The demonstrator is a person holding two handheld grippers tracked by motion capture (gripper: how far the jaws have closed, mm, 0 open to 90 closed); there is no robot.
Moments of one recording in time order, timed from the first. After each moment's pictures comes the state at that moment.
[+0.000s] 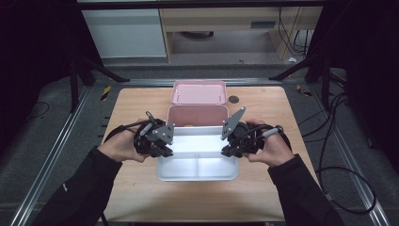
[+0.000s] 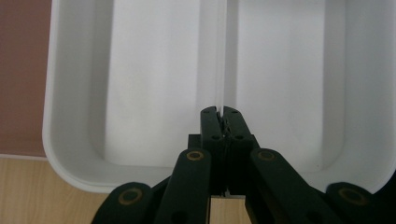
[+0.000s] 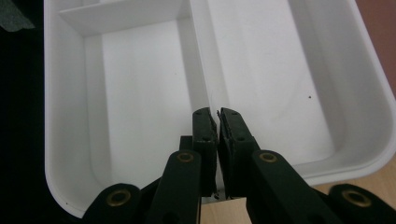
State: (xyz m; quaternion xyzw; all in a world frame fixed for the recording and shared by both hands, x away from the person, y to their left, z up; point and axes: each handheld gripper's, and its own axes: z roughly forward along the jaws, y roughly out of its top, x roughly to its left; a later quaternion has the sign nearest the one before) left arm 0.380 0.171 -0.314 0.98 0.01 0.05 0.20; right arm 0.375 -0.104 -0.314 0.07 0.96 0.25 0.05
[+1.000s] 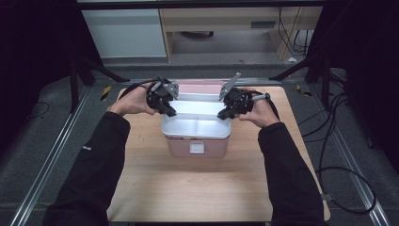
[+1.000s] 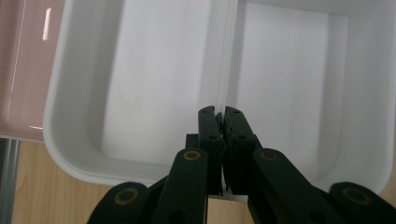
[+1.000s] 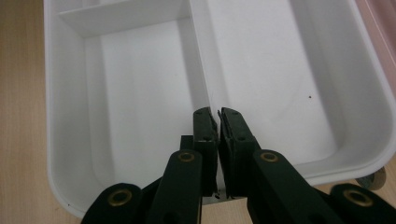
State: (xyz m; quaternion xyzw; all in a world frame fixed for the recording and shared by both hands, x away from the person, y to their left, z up) left arm 0.521 0.172 -0.322 0.98 0.03 0.06 0.19; right arm 0.505 -0.103 -0.336 0.09 0.95 0.28 0.07
